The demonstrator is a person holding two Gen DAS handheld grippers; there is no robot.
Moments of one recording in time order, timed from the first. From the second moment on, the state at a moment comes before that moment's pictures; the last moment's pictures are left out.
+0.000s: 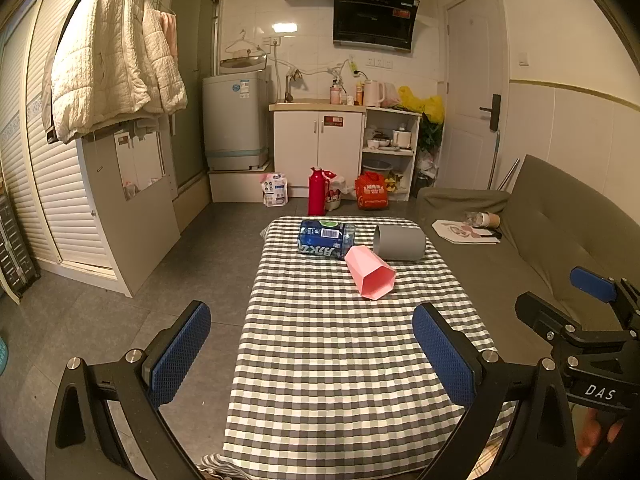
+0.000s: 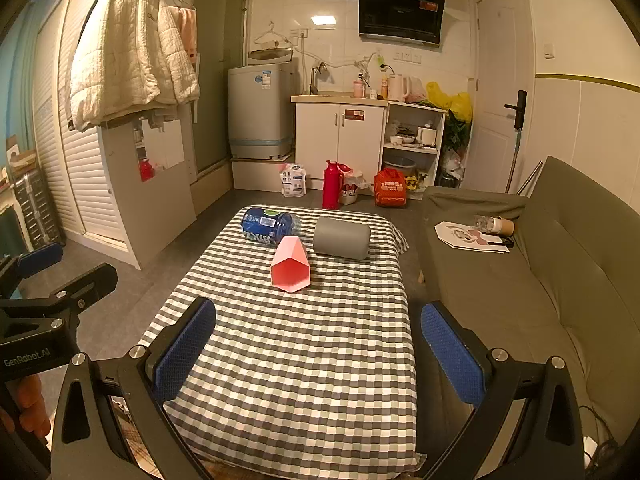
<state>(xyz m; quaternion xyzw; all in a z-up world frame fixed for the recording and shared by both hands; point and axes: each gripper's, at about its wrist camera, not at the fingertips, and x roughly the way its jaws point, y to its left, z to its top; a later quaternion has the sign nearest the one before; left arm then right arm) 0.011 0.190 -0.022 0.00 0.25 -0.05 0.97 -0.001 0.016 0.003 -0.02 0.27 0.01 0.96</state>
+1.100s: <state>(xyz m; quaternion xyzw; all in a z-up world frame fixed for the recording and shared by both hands) 0.011 0.194 -0.019 -0.01 0.26 -0.05 0.97 0.001 0.009 0.004 -0.02 0.27 0.02 0.96</state>
